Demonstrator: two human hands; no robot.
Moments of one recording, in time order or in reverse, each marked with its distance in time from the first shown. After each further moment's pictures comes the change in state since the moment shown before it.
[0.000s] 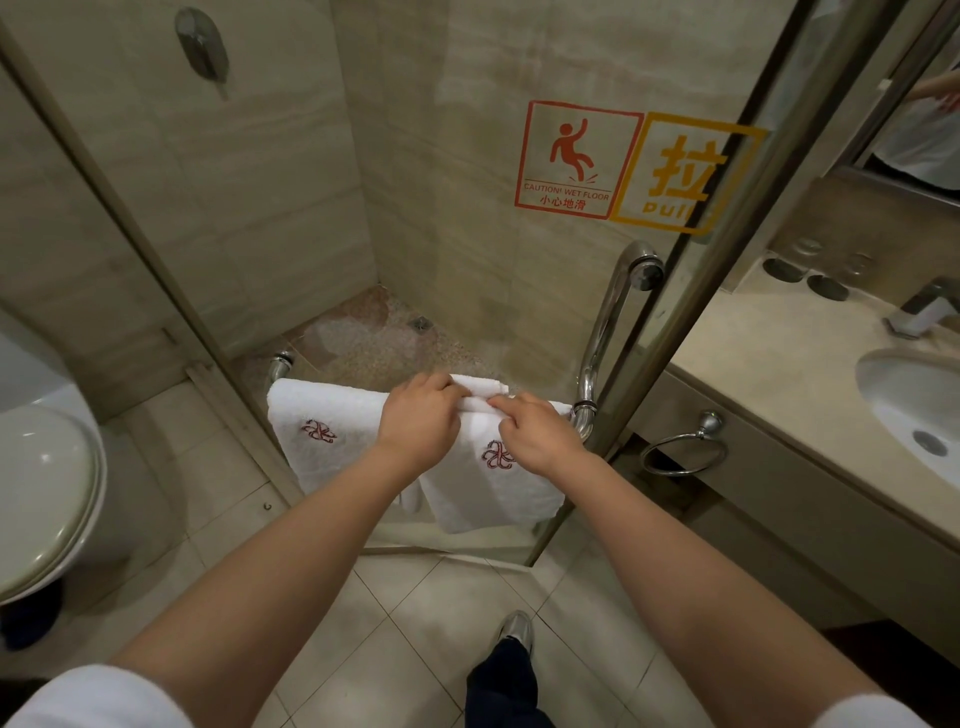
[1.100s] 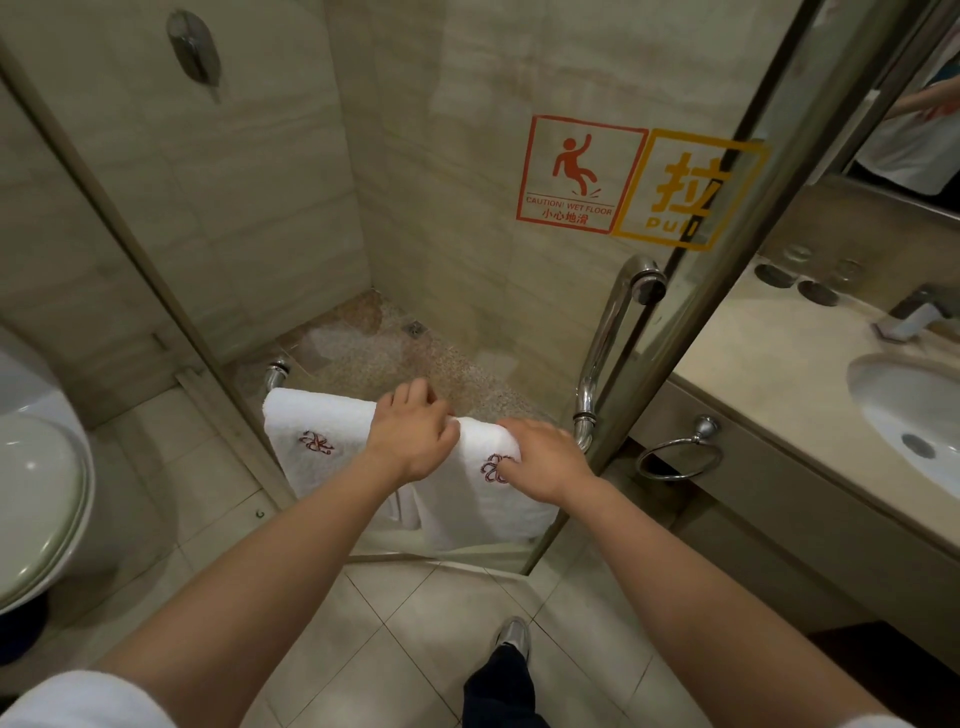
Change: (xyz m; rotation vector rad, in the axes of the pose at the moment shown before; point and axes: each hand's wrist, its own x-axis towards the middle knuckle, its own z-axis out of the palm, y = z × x) left_hand -0.005 -0.015 0.001 0.015 -0.229 -0.082; right_hand -0.014 0.005 0.006 -0.107 -0.042 -0.022
